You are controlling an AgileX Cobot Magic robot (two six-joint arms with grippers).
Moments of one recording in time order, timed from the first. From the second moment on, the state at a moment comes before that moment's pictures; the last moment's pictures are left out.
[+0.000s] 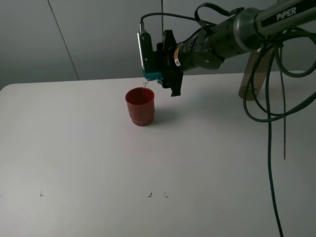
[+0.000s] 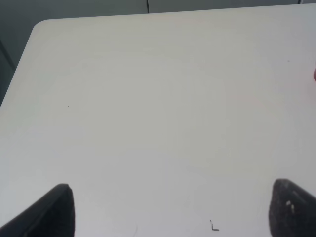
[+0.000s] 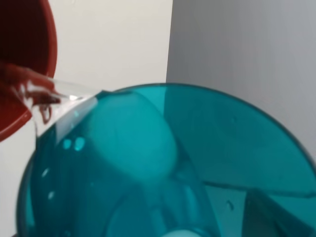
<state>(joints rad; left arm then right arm) 0.00 0.00 -0.51 0.02 1.09 0.00 0.53 2.11 -1.37 -0.74 0.01 -0.60</state>
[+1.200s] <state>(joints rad) 0.00 0.00 -0.51 0.02 1.09 0.00 0.55 2.11 -1.40 -0.77 0.00 -0.75</state>
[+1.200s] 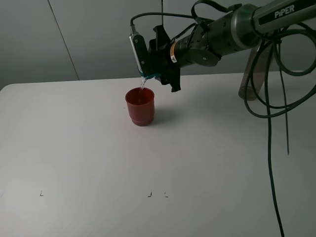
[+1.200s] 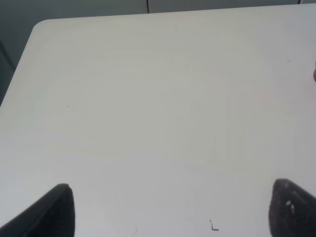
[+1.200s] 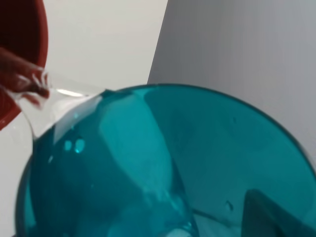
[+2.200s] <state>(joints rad) 0.00 0.00 -0.51 0.02 1.09 0.01 0.56 2.11 -1.40 -0.93 0.00 -0.78</state>
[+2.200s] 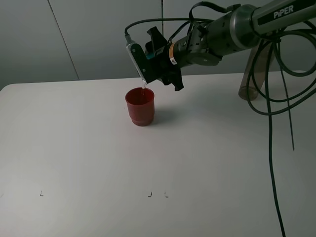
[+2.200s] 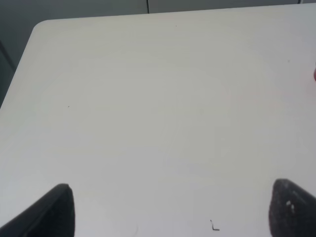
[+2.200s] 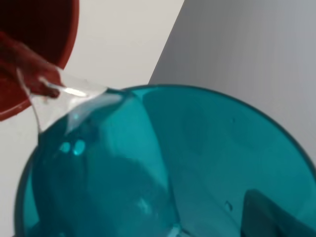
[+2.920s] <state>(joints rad) 0.00 0.00 -0.51 0.02 1.09 0.01 0.56 2.11 -1.42 -1.07 -0.01 -0.78</state>
